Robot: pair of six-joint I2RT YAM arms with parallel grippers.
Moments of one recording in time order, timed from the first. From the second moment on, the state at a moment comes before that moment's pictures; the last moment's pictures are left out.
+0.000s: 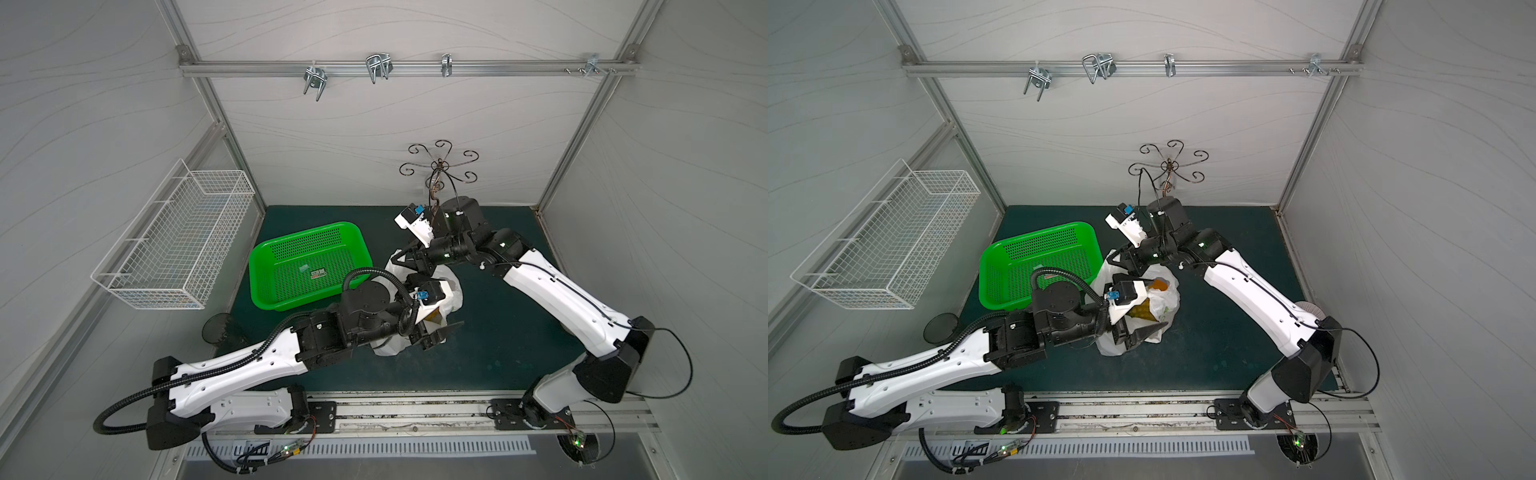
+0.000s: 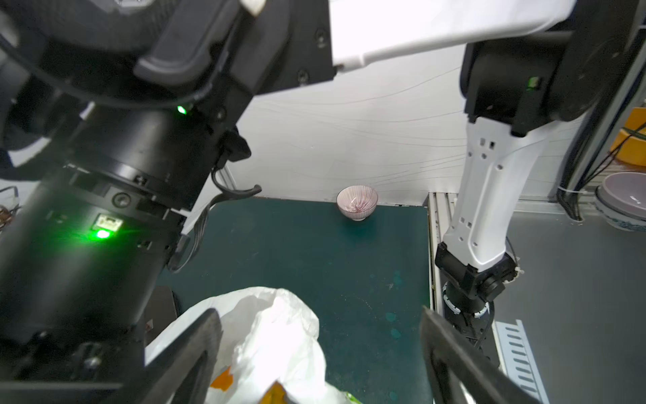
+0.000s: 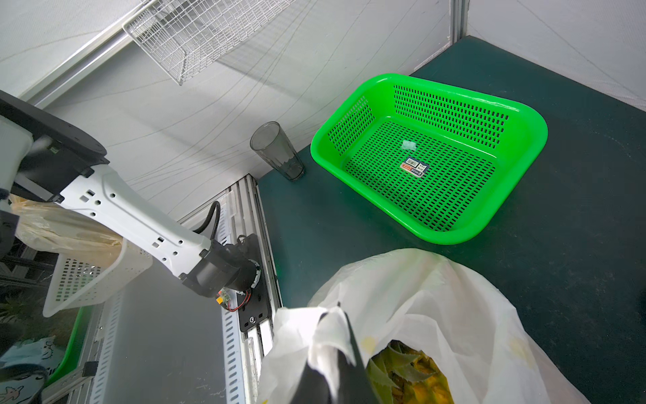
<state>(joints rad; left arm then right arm) -1.18 1.09 1.06 -0.15 -0.01 0.18 0.80 1.52 1.63 -0.68 -0.60 0.05</state>
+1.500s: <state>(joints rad) -1.09 0.97 0.88 -0.07 -0.06 0.17 0.81 1.53 1.64 -0.71 -0.58 0.02</state>
